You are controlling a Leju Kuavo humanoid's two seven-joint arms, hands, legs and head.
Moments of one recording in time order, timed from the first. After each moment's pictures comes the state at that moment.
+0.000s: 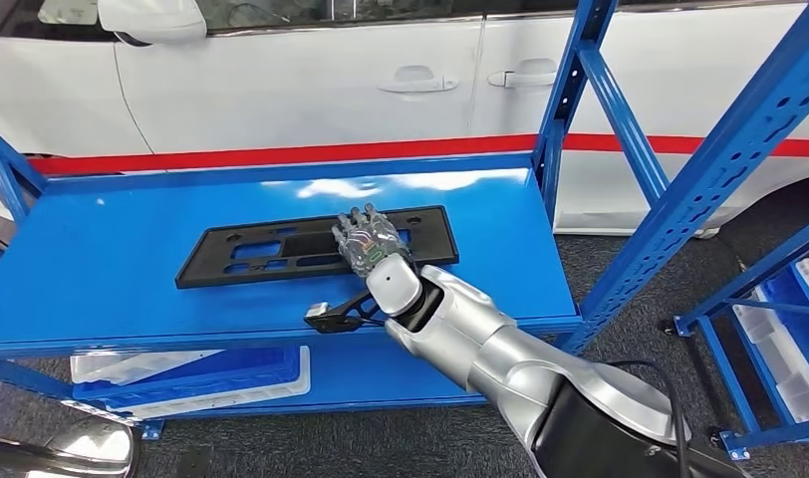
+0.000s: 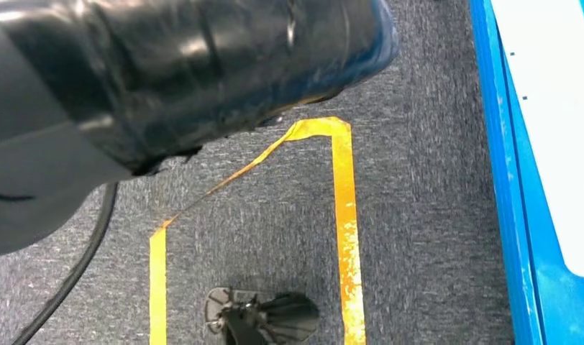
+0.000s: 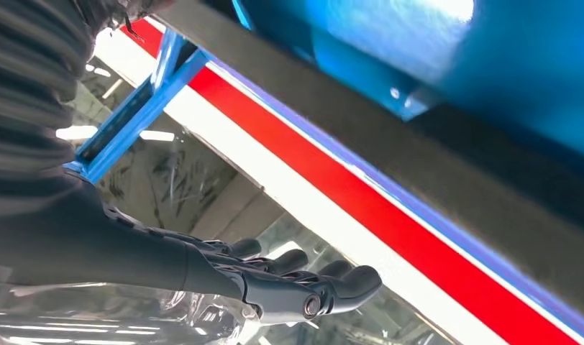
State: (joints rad) left arm -0.08 0.04 -0.23 -0.23 0.26 0.31 -0.34; right arm -1.00 0.27 1.11 -0.51 1.10 0.16 0.35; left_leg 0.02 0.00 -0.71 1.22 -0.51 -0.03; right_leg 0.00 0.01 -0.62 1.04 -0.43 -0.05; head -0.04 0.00
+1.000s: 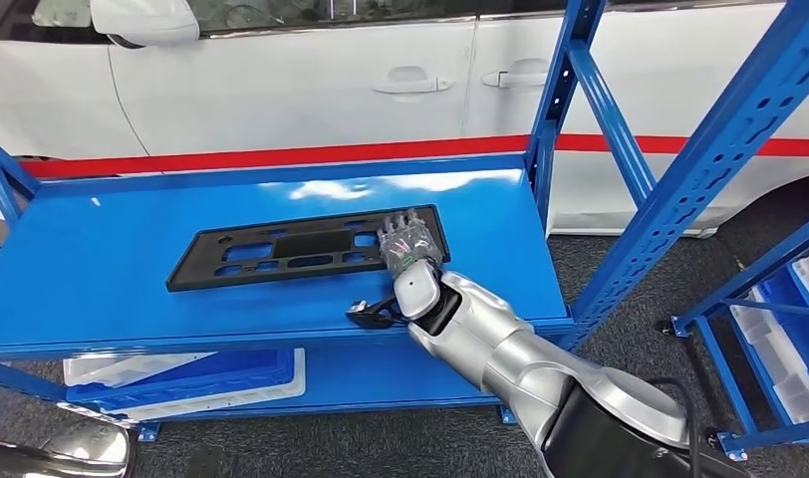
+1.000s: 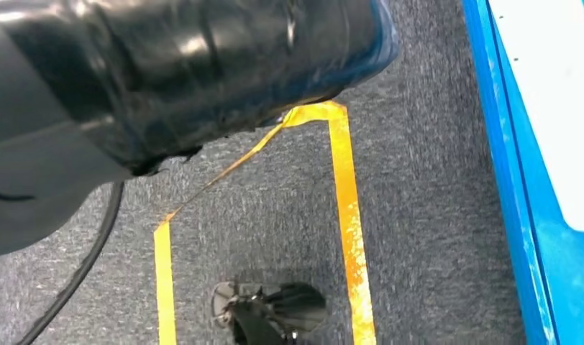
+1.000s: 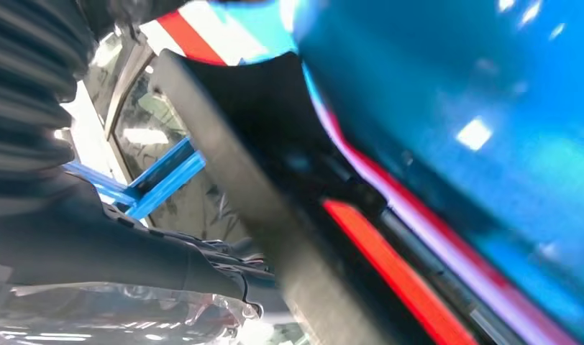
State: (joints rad) left arm -0.08 0.03 -0.27 -0.23 0.25 0.30 -0.33; right arm -0.97 0.23 1.11 -0.44 1.18 0.23 0.44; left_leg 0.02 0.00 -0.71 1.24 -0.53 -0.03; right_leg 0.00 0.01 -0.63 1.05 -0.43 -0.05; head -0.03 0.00
